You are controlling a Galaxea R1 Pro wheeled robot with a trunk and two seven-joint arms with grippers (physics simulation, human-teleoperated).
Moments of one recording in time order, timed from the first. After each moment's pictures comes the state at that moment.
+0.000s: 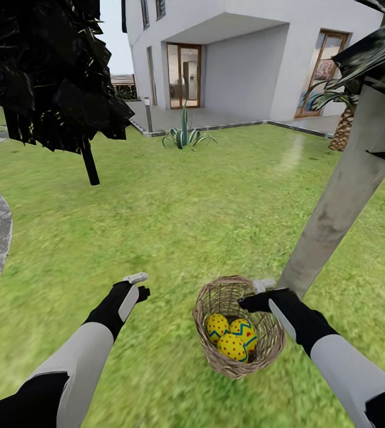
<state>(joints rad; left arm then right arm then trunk) -0.88 -0.12 0.13 -0.53 0.20 0.54 0.39 -0.81 -0.15 0.38 -0.67 -0.26 0.62 0.11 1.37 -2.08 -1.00</state>
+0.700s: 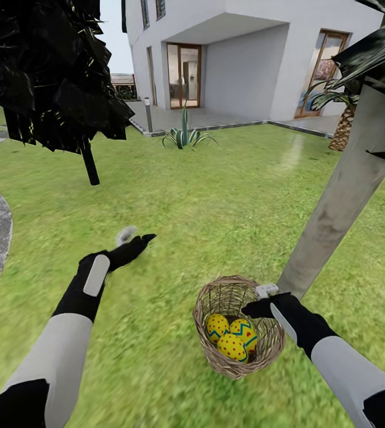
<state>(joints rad) -0.88 -0.05 0.19 -0.92 0.63 0.63 -0.10 -0.81 -0.15 0.38 -0.61 -0.26 0.62 0.11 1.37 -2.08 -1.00</state>
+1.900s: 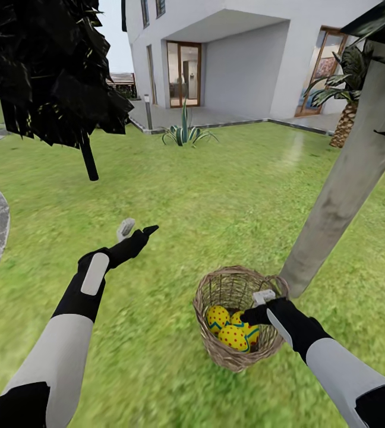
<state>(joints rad) -0.88 -0.06 0.19 -0.96 0.74 0.64 -0.16 -0.81 -0.12 0.39 -0.54 -0.22 0.61 0.12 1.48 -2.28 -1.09</state>
